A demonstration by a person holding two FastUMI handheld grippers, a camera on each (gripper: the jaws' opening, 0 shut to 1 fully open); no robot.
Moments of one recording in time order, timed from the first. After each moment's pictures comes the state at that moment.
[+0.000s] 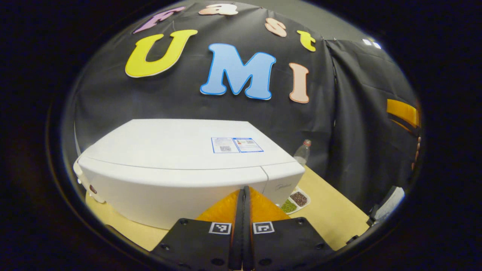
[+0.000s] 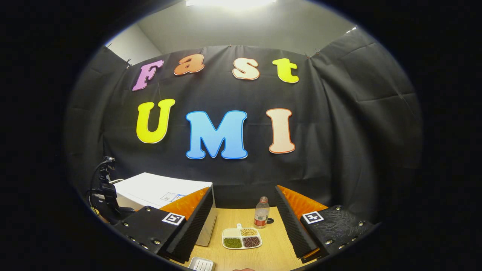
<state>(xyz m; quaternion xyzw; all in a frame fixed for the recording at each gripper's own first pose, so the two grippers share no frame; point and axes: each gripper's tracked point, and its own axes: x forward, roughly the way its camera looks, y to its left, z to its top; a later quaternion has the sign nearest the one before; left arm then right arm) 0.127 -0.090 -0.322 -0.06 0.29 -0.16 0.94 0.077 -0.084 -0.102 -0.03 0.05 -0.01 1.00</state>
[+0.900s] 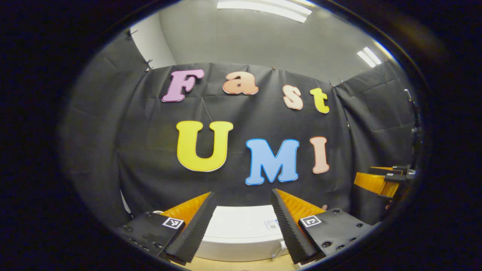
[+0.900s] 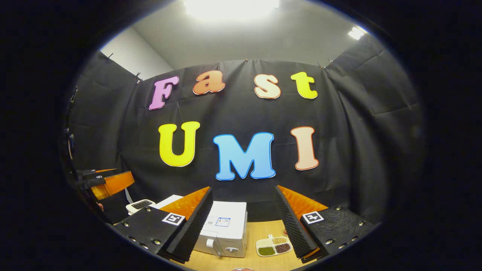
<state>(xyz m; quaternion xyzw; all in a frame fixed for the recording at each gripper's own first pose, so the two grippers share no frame) 0.087 0.062 -0.003 -0.03 0.04 -0.03 1.00 0.063 0.035 -0.013 -0.01 0.00 0.04 1.00</state>
